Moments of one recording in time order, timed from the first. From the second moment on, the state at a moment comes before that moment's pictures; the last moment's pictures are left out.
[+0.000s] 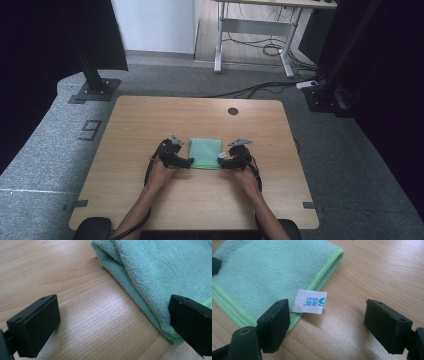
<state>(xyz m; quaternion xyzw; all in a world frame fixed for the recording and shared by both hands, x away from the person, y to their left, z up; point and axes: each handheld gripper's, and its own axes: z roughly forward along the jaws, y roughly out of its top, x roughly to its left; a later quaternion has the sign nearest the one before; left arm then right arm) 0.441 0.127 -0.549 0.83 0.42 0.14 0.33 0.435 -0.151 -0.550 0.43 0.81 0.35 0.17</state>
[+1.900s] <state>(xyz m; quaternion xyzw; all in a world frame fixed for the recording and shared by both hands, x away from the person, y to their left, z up) 0.347 0.194 -0.543 0.85 0.37 0.15 0.33 0.358 -0.210 -0.540 0.41 0.83 0.34 0.16</state>
